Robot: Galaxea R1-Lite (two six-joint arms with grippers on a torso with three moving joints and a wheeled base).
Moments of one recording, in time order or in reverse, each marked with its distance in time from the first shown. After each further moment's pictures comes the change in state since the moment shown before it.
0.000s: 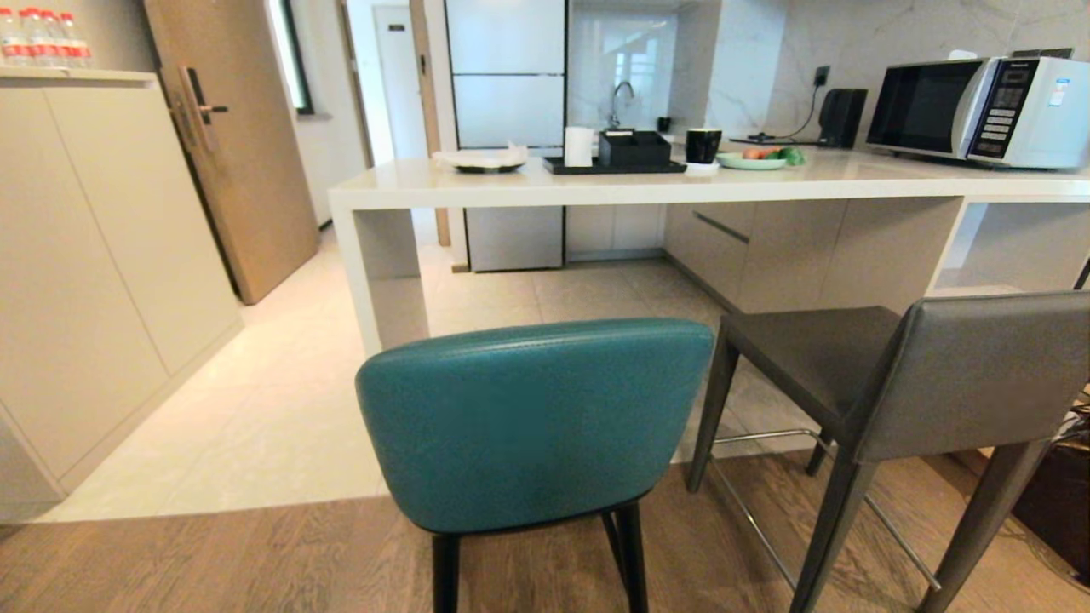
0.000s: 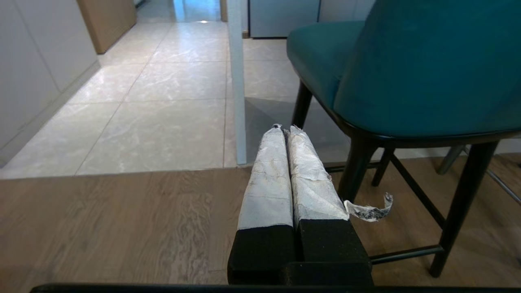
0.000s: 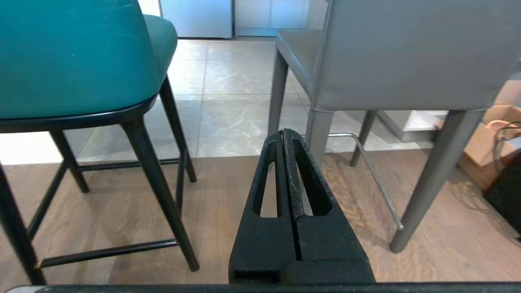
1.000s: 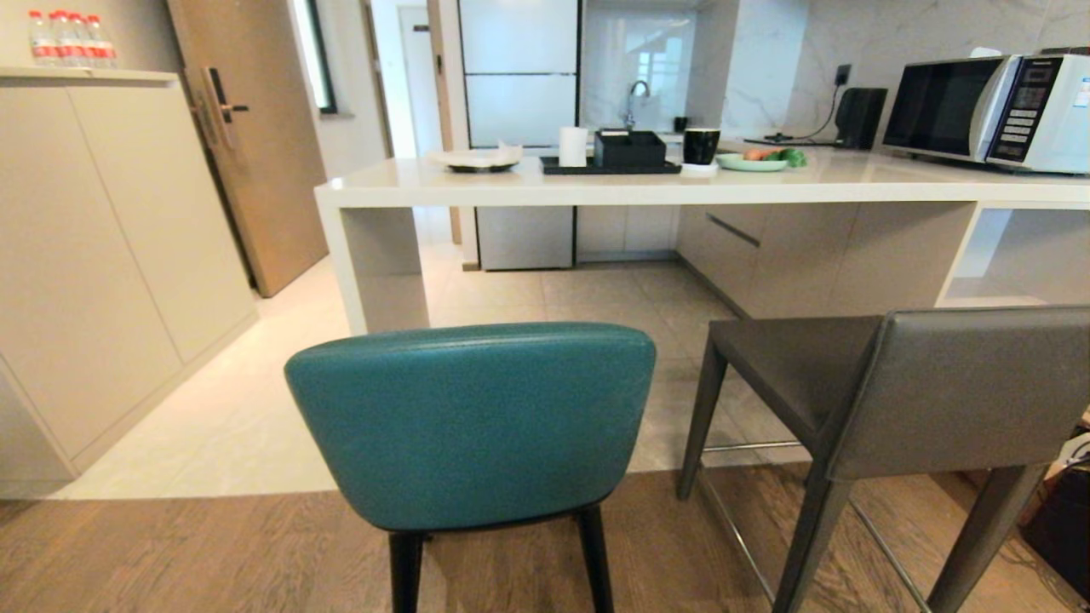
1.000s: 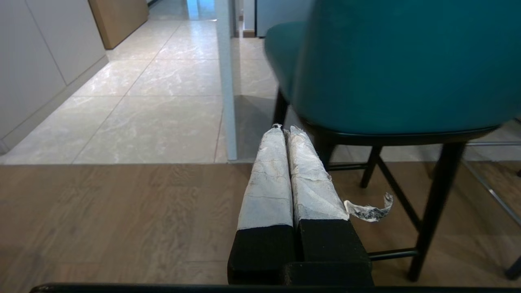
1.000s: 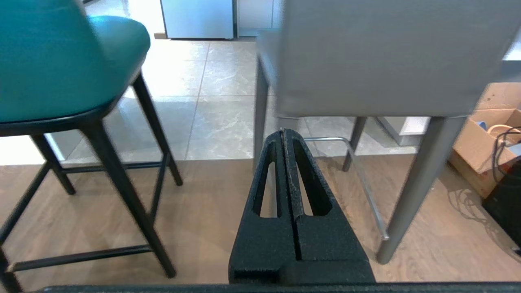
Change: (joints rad) left arm 0.000 0.000 0.000 0.000 0.000 0.001; right arm 0.000 0.001 0.000 0.000 -0.024 0.016
